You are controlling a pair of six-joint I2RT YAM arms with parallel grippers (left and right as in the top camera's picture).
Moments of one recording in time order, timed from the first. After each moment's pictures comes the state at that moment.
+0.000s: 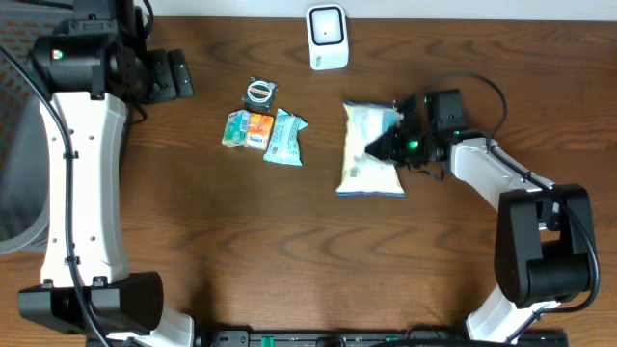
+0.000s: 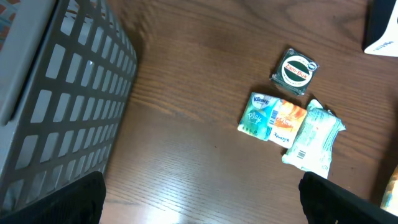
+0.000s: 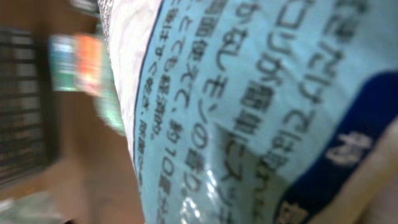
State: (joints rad) left arm 0.03 1.72 2.00 -1.36 -0.09 -0.18; right arm 0.15 1.86 1.09 -0.27 -0.69 0.39
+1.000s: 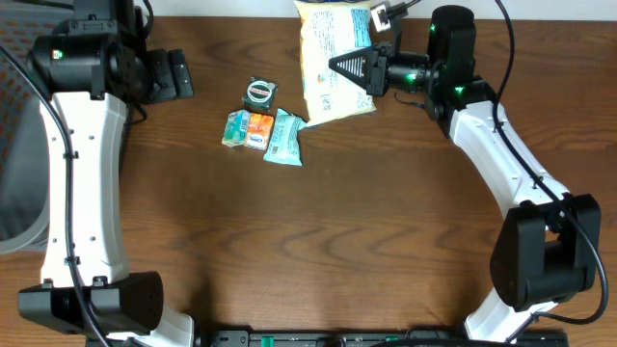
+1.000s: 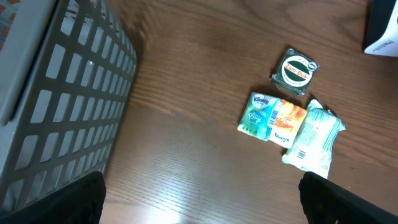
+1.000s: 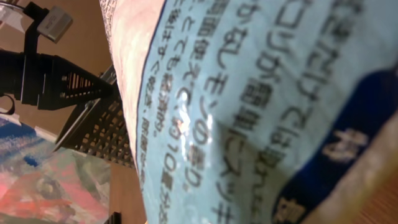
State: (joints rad) left arm 0.03 1.72 2.00 -1.36 -0.09 -0.18; right arm 0.21 1.86 1.45 0.03 -1.05 0.38
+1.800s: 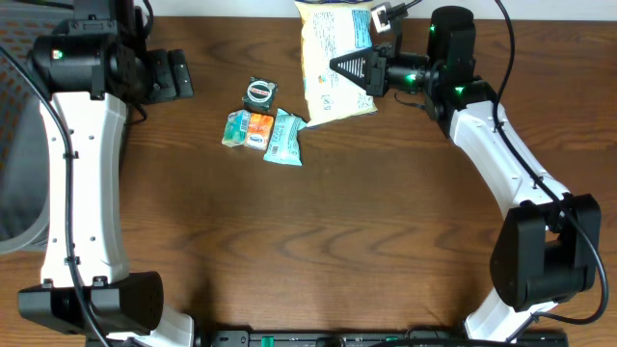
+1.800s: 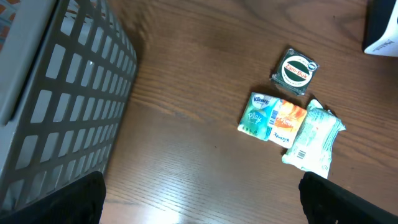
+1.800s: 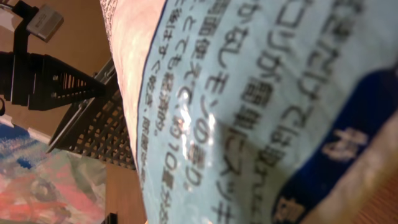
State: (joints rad) left arm 0.03 1.72 2.00 -1.36 -0.09 -0.18; right arm 0.21 1.86 1.45 0.00 -1.04 0.37
